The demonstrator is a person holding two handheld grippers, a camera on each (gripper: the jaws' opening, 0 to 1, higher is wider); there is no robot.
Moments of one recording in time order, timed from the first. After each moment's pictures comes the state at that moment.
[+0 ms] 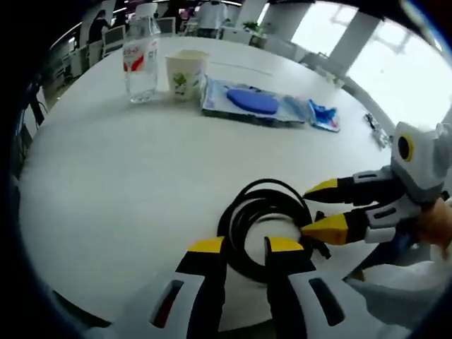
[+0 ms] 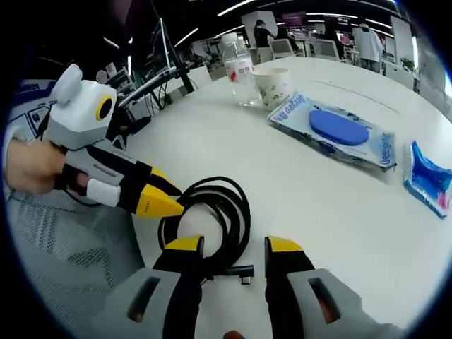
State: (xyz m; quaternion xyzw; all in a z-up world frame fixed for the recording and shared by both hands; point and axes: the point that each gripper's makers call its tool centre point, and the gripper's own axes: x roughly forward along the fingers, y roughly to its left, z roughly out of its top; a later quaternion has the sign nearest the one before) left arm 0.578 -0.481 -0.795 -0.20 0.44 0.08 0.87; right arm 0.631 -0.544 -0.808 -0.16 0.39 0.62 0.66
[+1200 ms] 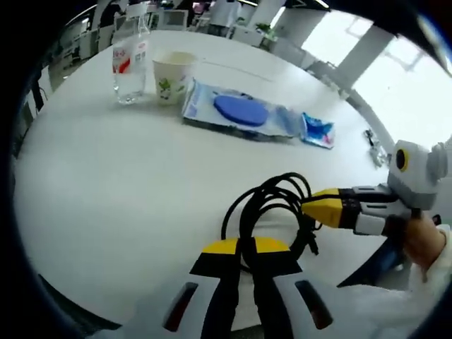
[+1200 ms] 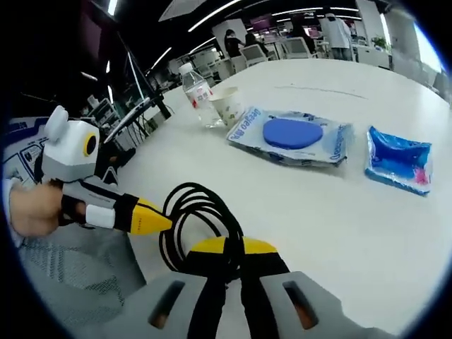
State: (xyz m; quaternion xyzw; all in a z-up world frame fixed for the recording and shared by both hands) left arm 0.619 -0.514 -0.778 -0.27 0.43 0.09 0.86; right arm 0.689 -0.574 -0.776 -0.08 0.41 0.58 0.70
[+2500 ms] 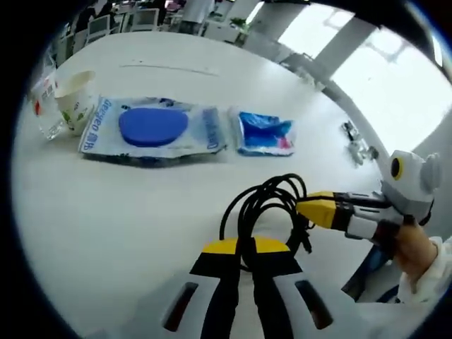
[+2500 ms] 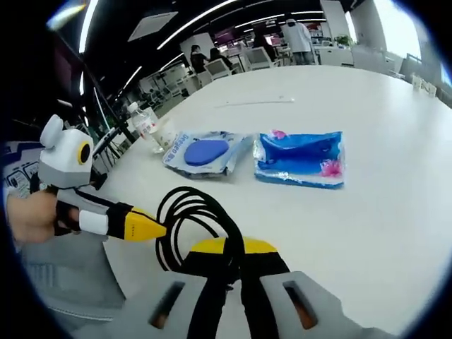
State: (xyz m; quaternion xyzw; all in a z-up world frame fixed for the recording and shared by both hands) left arm 0.729 -0.609 -0.765 -0.27 0.43 0.02 0.86; right arm 0.796 -0.665 -0.773 -0.04 0.41 0.50 0.76
